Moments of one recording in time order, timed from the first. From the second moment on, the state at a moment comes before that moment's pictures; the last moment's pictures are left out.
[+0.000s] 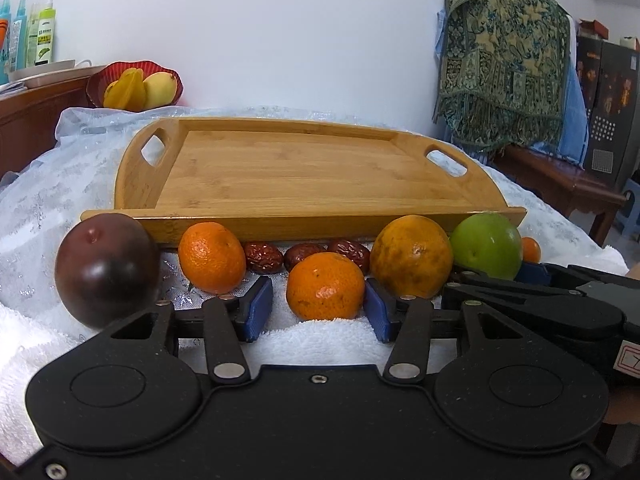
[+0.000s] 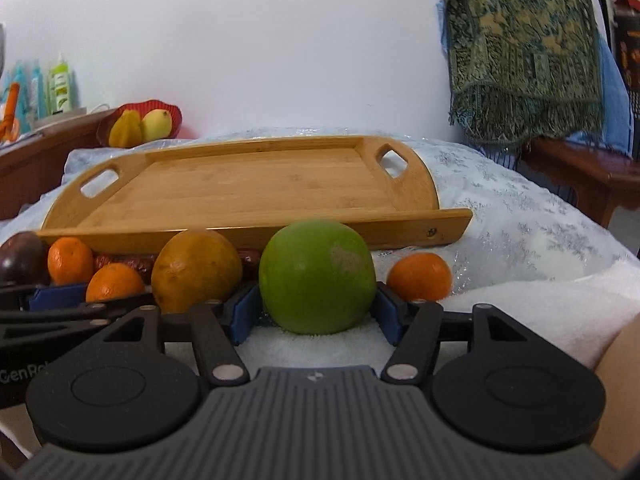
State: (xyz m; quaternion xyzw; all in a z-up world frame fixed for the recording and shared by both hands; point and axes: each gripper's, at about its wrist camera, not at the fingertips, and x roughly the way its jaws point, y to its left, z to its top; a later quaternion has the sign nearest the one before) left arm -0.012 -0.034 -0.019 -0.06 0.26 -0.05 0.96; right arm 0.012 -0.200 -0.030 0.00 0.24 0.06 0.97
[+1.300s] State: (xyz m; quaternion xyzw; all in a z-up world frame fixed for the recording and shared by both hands) left arm -0.007 -0.040 -0.025 -0.08 0.24 -0.03 0.97; right arm 0.011 -0.198 -0.032 0.01 0.23 0.05 0.97
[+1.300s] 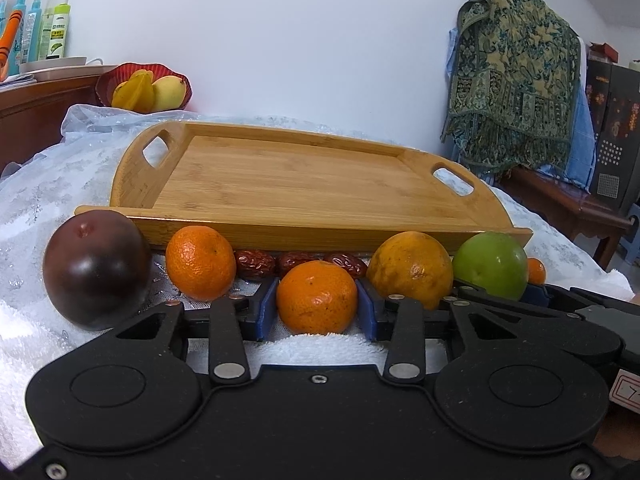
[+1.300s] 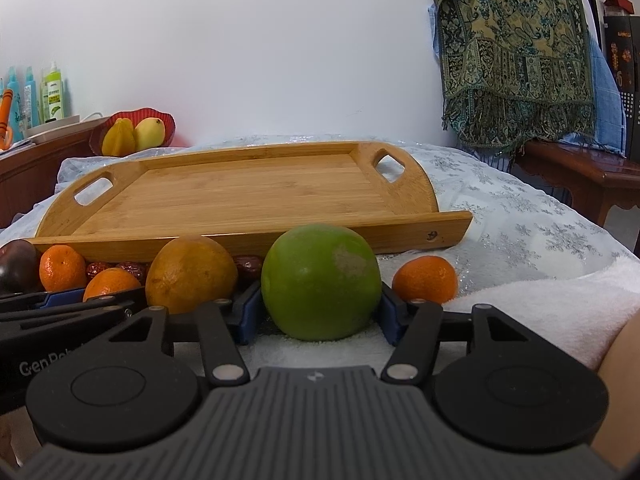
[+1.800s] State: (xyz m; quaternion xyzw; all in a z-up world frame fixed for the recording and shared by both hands) left arm -0.016 -0.043 -0.017 -0.06 0.22 -0.03 0.97; right arm 0.007 -0.203 -0.028 0.04 0.22 0.06 0.97
